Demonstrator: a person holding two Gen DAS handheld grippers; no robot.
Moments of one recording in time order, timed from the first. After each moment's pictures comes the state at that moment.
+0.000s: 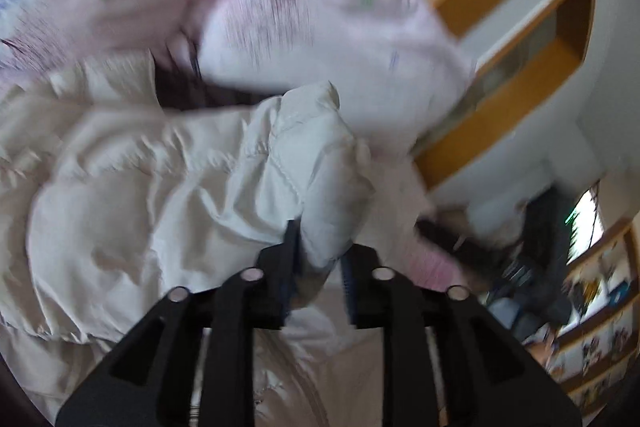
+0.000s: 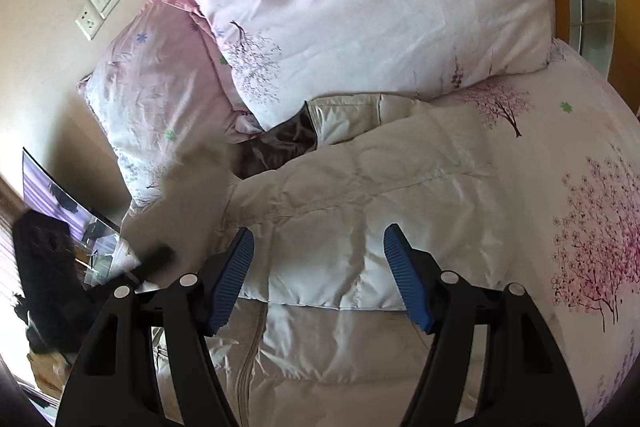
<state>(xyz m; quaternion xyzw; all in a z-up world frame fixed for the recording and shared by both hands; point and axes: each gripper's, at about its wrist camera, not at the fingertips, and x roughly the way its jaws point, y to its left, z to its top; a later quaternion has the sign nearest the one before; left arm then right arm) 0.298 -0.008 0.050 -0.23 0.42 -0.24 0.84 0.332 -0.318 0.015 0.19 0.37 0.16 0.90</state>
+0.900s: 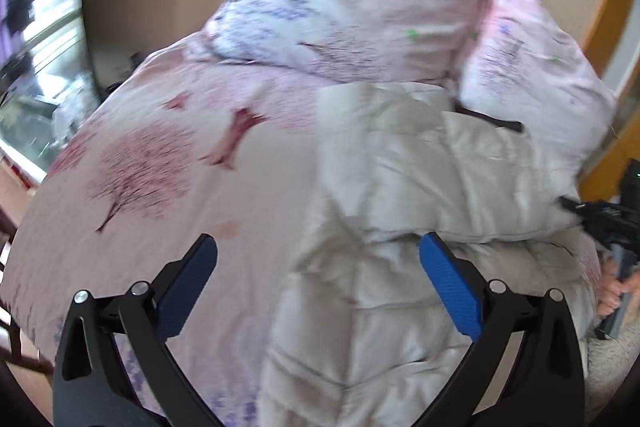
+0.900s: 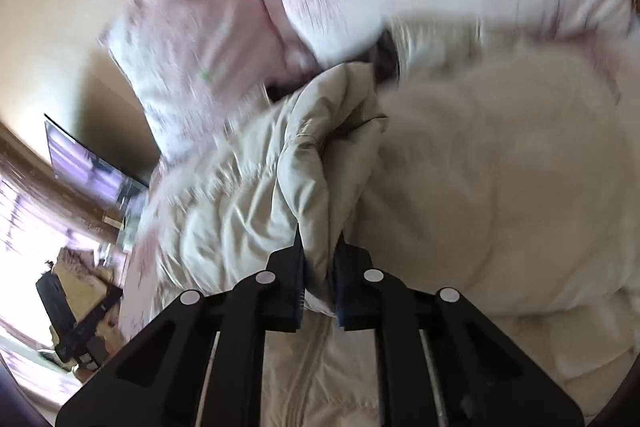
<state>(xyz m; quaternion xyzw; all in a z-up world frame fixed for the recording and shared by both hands) 0.157 0.222 0.035 -0.16 0.41 0.07 0.90 0.351 -0.249 -0.009 0.18 0.40 0.24 0.86</state>
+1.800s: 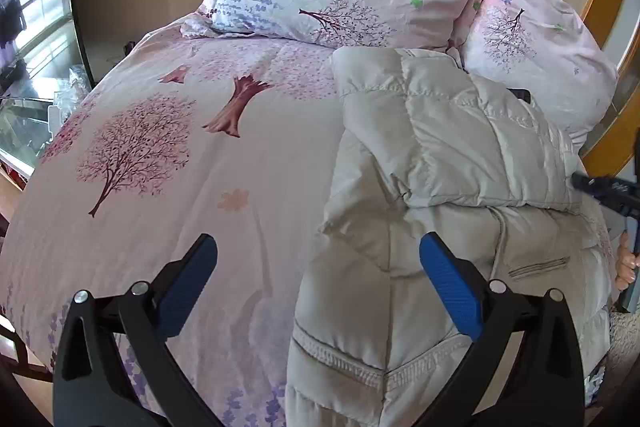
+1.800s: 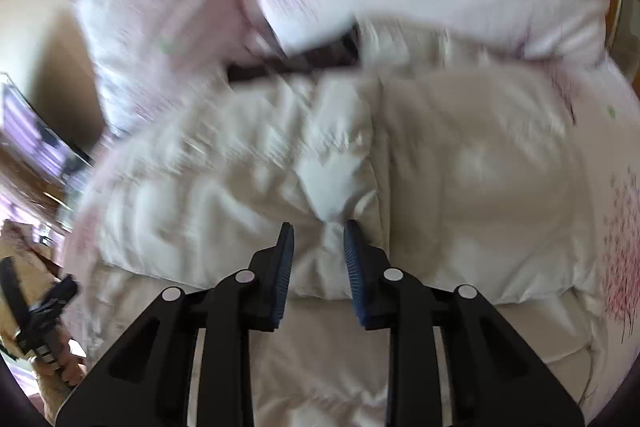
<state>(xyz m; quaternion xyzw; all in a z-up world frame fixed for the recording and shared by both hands) 0.153 0.219 0.011 -0.13 0.43 0.05 0.89 0.358 -0.234 -0.034 0.08 0.47 0.15 0.87</state>
